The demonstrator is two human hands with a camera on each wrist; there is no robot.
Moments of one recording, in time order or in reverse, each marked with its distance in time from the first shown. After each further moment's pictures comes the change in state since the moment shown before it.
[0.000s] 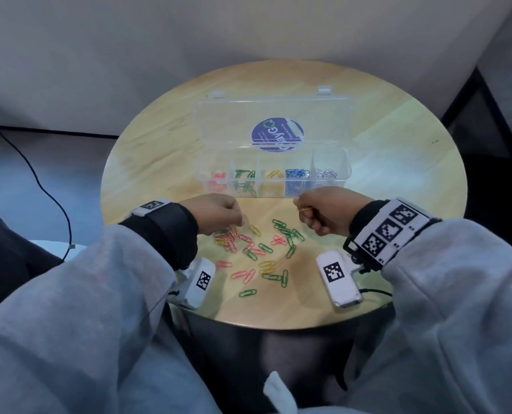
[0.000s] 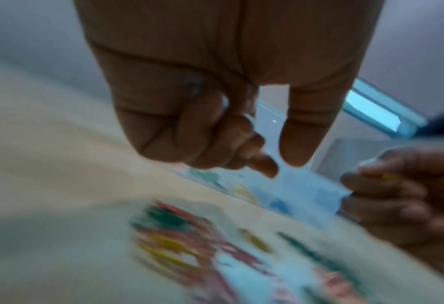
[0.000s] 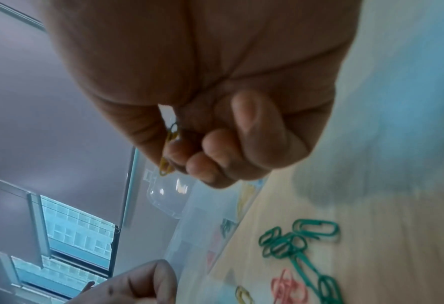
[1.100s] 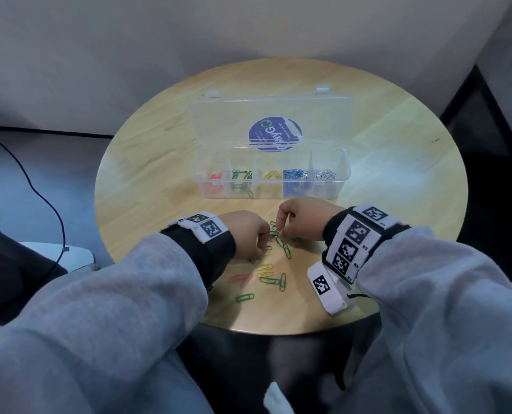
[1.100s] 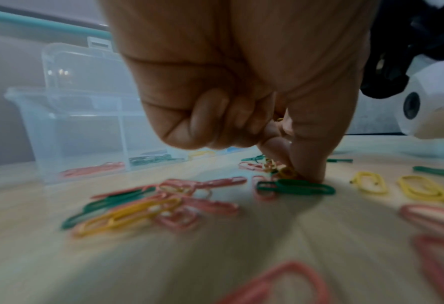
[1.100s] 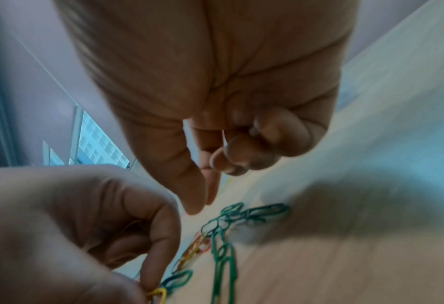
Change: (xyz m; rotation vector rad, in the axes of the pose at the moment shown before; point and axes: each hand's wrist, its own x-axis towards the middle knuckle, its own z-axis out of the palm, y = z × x) left_hand 0.014 0.023 0.043 0.659 -0.043 0.257; right_hand 0.008 -0.005 0.025 -0.725 0.107 -0.112
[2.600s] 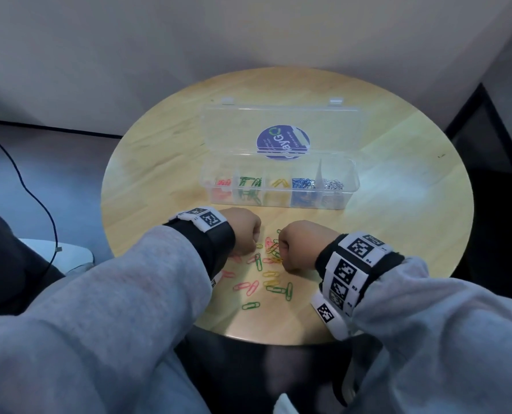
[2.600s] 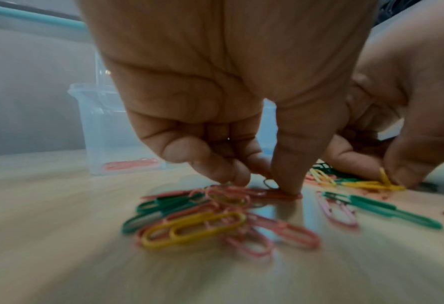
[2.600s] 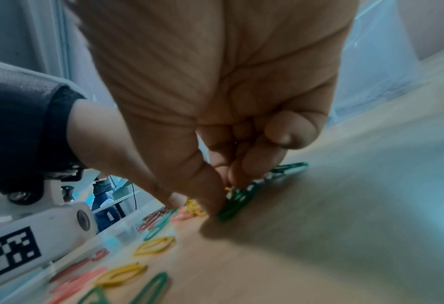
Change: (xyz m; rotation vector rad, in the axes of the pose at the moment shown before) left_hand 0.007 -0.019 -0.008 -0.072 0.005 -0.173; right_hand 0.007 -0.019 0.027 -0.523 -0.111 0.011
